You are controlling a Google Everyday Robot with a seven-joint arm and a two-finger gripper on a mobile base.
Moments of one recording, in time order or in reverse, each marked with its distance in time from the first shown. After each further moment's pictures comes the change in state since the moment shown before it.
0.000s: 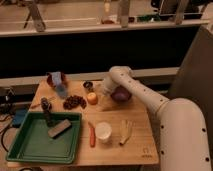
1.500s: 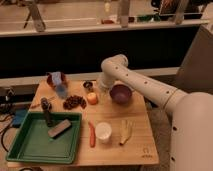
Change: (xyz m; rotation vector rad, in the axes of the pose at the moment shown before) arm -0.034 0.025 -0.071 -0.020 0.171 -0.088
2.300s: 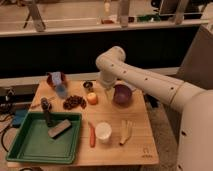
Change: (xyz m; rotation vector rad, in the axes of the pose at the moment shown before) arm 0.017 0.013 -0.061 -0.019 0.203 -0.224
